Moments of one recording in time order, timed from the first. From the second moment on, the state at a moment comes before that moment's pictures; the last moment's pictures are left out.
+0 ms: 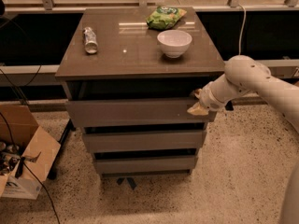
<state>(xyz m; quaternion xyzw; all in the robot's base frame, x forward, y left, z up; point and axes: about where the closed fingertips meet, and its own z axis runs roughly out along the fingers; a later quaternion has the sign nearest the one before) 0.661 -0.186 0.653 -0.62 0.74 0.09 0.24</state>
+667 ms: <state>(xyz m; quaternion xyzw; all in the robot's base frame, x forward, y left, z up) 0.661 -0.186 0.659 -0.62 0.74 0.09 0.24</state>
